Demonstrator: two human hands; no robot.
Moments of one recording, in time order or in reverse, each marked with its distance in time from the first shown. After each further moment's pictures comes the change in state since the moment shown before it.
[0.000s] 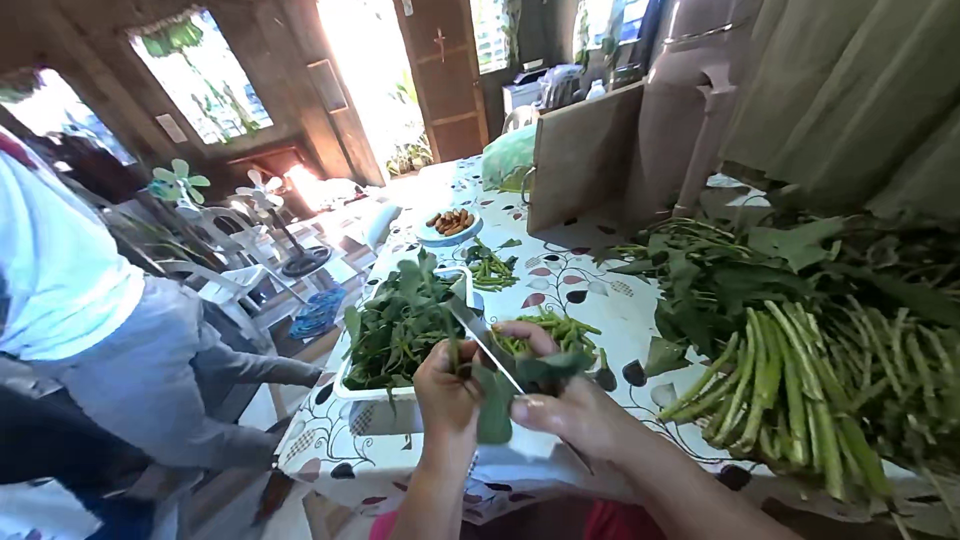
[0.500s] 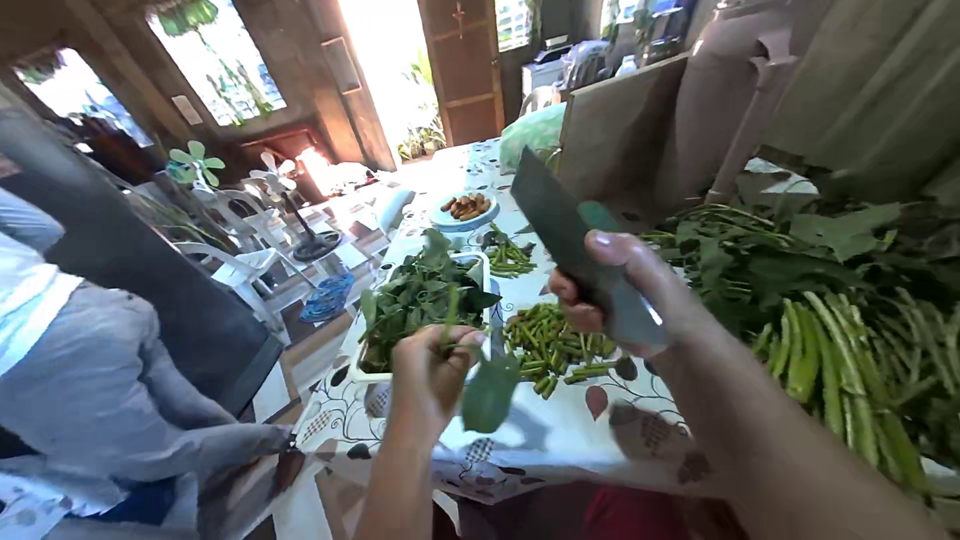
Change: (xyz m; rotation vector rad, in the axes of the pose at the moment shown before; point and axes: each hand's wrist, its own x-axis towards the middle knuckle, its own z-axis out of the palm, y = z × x) left_hand 0.028 0.014 -0.049 0.379 -0.293 -0.170; right_hand 0.052 -0.047 -0.050 0.132 -0.033 0.199
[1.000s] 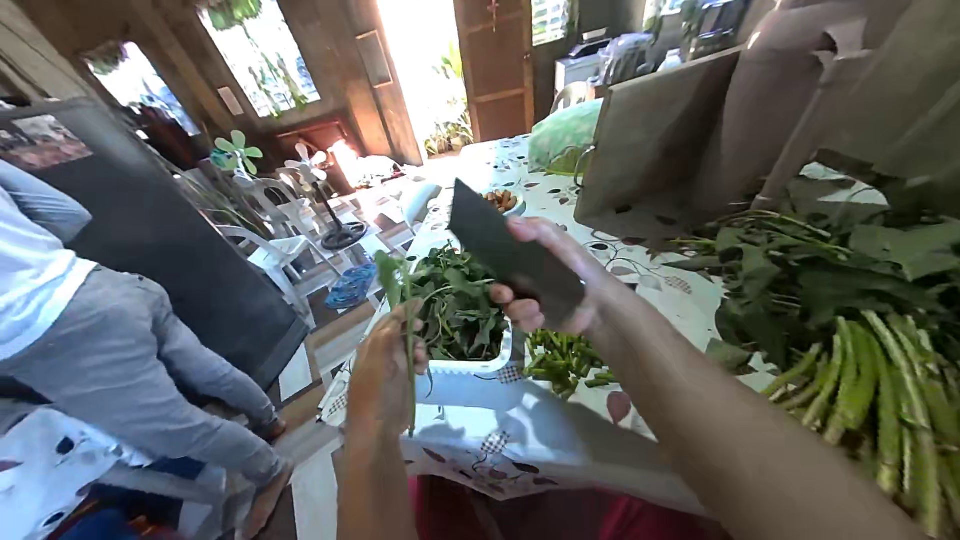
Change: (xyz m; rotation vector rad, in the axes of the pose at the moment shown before) left_hand -0.007 -0.021 -0.037 -0.604 0.265 -0.303; right_hand 0.067 0.015 0.037 0.348 -0.263 0.422
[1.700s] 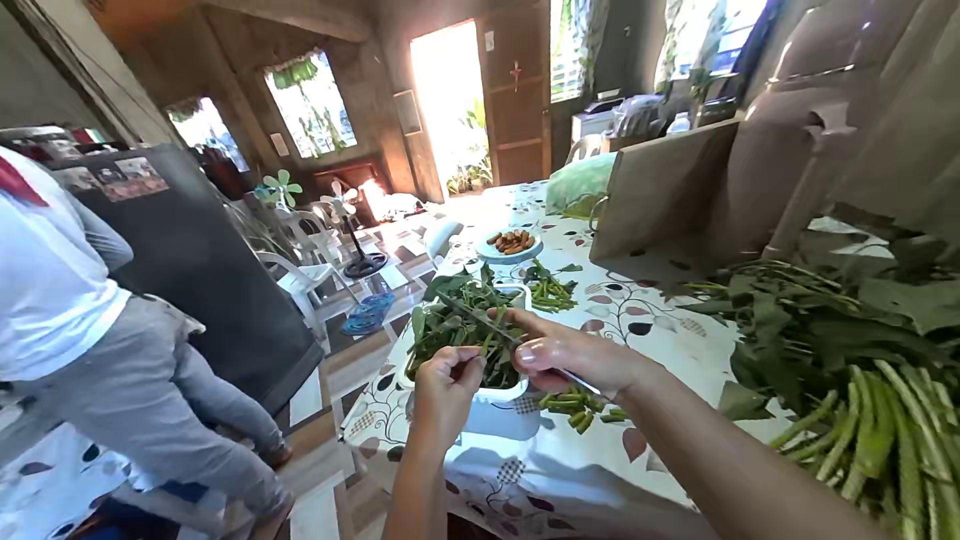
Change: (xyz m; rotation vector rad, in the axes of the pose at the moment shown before) left_hand 0.000 -0.025 0.015 0.387 -0.120 0.304; right_hand -0.024 0.019 0.016 -0.550 -0.116 -0.109
